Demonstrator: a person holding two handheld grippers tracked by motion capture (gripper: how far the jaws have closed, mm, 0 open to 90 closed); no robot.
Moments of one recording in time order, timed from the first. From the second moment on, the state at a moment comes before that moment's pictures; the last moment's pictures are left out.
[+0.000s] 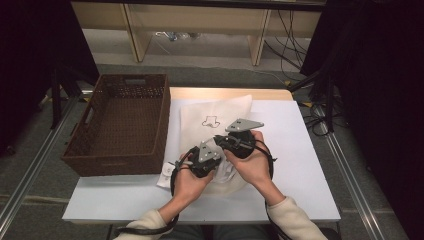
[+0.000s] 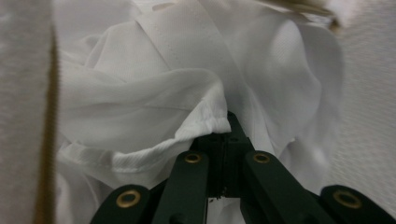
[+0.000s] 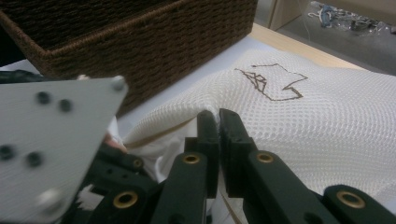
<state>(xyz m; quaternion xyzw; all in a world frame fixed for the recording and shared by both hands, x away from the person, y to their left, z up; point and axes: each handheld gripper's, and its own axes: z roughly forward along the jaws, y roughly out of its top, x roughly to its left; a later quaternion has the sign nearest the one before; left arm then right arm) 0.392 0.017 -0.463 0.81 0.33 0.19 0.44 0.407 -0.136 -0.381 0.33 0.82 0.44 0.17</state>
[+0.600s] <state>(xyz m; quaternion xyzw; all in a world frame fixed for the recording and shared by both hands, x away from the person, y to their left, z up) 0.372 0.035 -0.464 0.82 0.30 0.21 0.44 0.412 -0.141 -0.383 0.35 0.81 0.43 0.18</state>
